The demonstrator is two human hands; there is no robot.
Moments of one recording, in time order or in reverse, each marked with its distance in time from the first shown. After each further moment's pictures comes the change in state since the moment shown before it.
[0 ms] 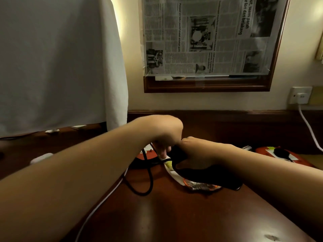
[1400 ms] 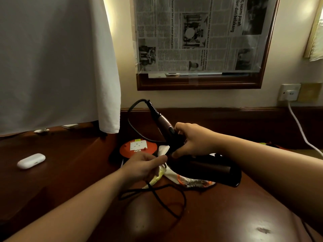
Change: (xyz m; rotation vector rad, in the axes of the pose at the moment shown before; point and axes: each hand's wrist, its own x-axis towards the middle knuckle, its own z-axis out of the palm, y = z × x) left_hand -0.010 -0.067 0.130 -1.050 0.206 0.232; right_hand -0.010 0.017 -0.020 0.319 0.158 0.095
